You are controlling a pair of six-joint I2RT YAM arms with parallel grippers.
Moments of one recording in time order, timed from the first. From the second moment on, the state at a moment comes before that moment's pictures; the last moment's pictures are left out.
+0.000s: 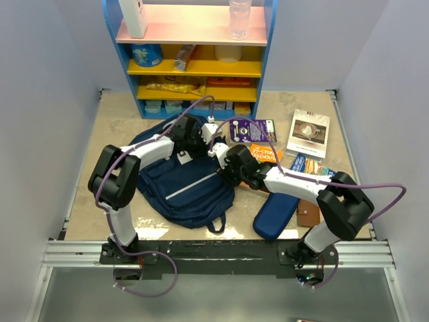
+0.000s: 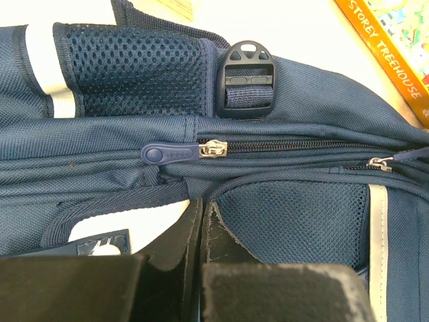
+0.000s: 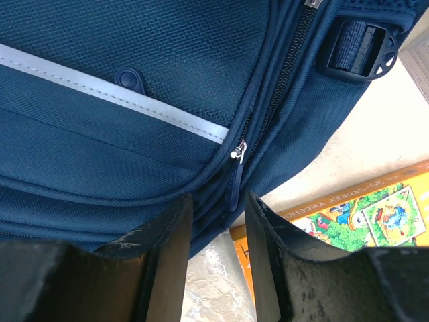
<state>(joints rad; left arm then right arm) -0.47 1.86 1.22 -0.23 0.39 0.41 0.80 1.55 0.89 -0.13 0.03 -0.12</state>
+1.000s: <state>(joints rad) -0.47 1.90 1.26 -0.26 0.31 0.29 0.79 1.57 0.90 -0.14 0.10 0.02</state>
